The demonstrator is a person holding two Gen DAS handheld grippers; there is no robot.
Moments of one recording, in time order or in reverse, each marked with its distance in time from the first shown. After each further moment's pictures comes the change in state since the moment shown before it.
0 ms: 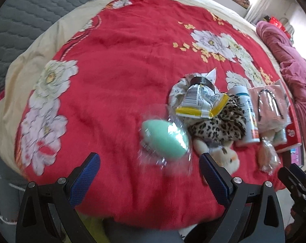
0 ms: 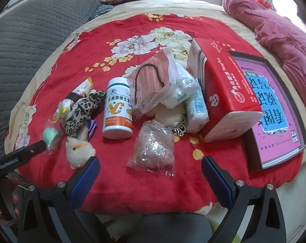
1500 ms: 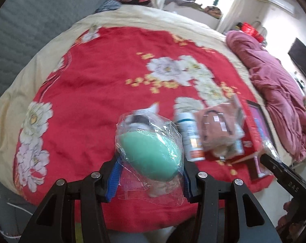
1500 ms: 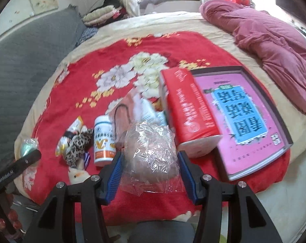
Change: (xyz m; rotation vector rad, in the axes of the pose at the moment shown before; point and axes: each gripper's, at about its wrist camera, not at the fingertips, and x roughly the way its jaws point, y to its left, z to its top) left arm -0.079 -0.068 0.016 0.096 -0.142 -0.157; right arm -0.063 -0.051 0.025 0.134 -0.127 -0.010
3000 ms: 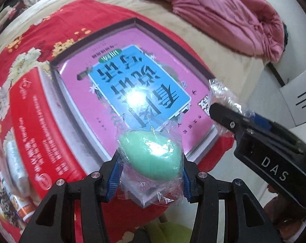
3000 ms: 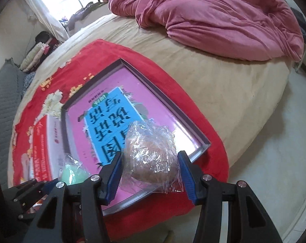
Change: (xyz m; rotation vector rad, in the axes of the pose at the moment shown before) left arm 0.147 -0.385 -0.052 0.647 0.390 -0.184; right arm 0.021 -0.270 0.012 0.406 0.023 -0.160
